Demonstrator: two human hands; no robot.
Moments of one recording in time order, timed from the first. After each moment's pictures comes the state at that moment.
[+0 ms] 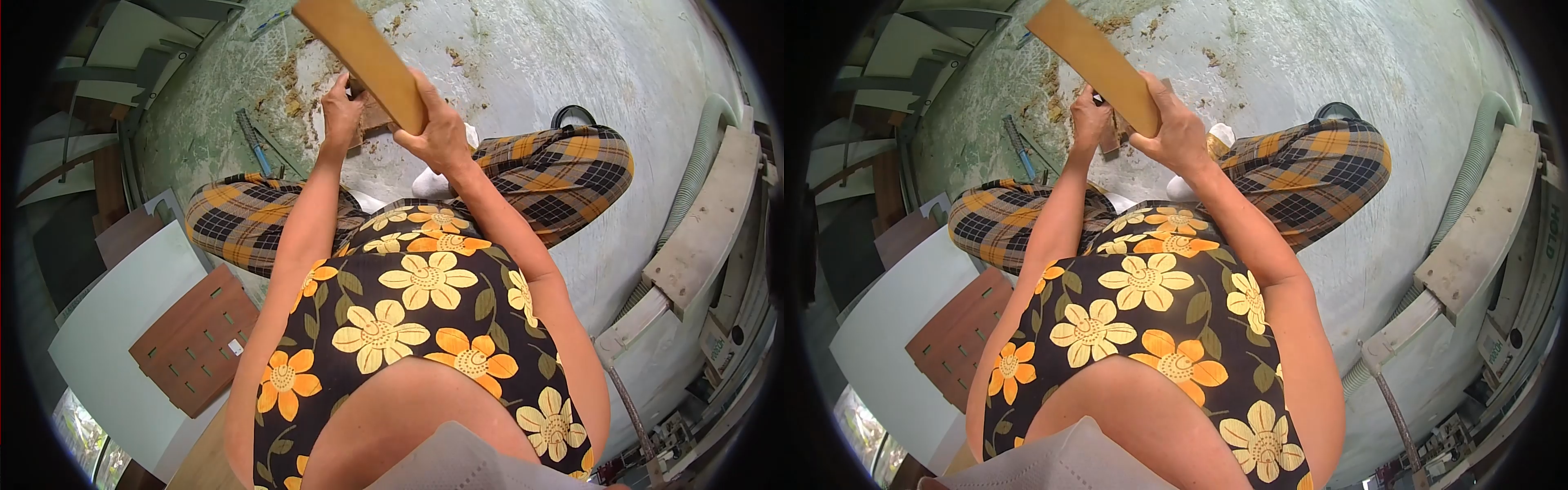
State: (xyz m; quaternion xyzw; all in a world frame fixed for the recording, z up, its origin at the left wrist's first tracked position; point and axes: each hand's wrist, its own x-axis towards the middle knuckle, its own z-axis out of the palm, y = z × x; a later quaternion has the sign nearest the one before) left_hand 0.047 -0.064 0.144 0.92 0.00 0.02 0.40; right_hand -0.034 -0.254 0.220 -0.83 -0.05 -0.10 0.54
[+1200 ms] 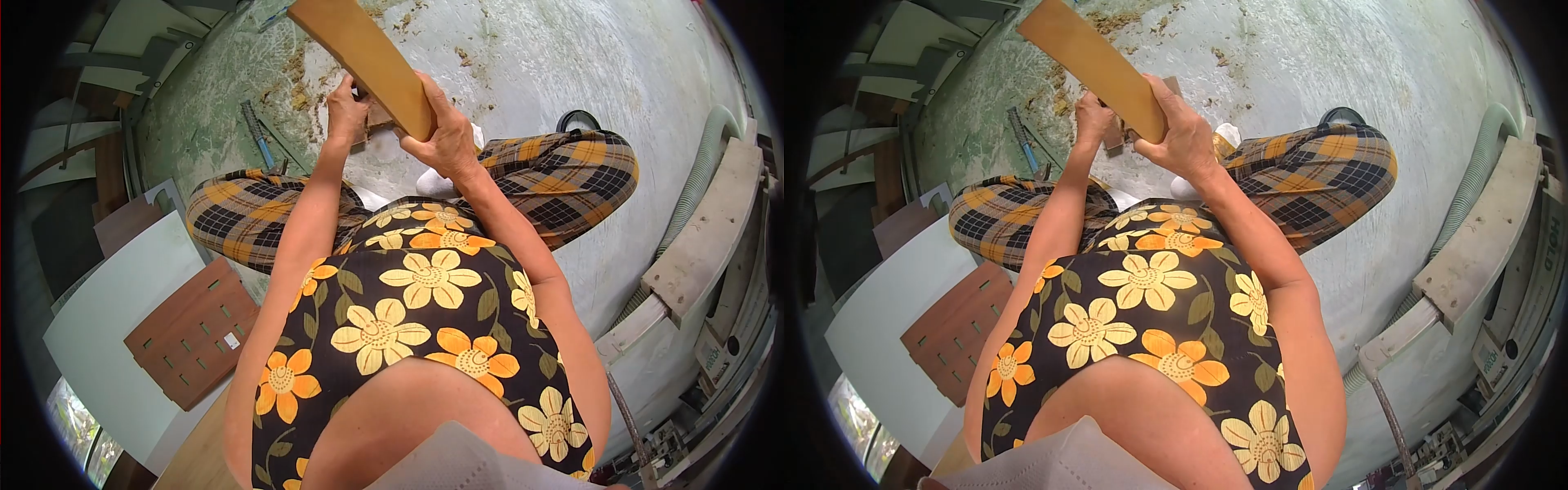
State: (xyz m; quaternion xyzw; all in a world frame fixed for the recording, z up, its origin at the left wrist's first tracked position) left_hand 0.035 -0.063 0.158 0.92 0.01 0.00 0.40; right_hand -0.039 -0.251 0.225 -0.81 -0.09 -0.11 0.56
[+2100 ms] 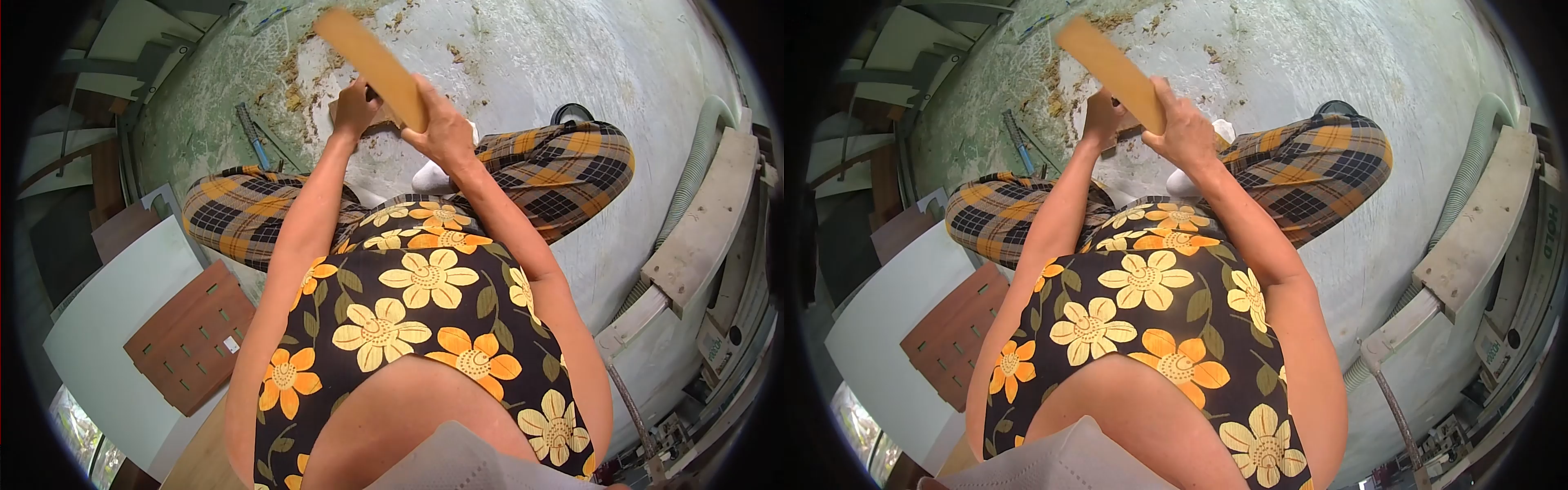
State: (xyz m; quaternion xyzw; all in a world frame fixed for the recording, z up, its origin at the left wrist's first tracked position) left_hand 0.035 -0.069 0.132 0.92 -0.09 -0.03 0.38; right_hand -0.045 -0.255 0.206 -0.91 0.00 -0.01 0.42
